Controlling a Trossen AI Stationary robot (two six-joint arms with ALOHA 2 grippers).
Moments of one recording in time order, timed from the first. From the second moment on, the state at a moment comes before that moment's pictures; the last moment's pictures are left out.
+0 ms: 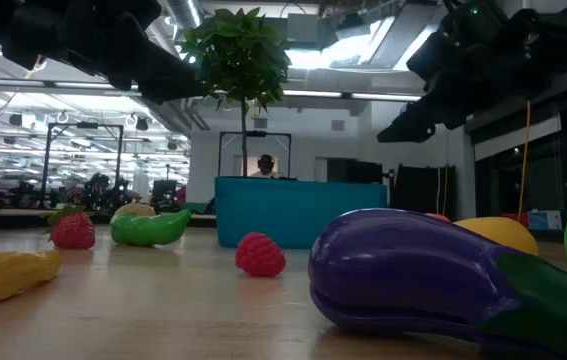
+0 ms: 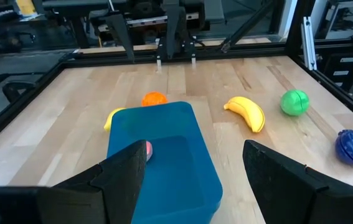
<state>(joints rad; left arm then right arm) -0.07 0.98 0.37 0.35 -0.09 0.03 -0.23 1.10 0.45 0.18 -0.28 -0.08</state>
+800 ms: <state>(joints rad) -0.07 0.98 0.37 0.35 -0.27 0.04 -0.24 1.11 0.60 -0.13 0.09 0.16</state>
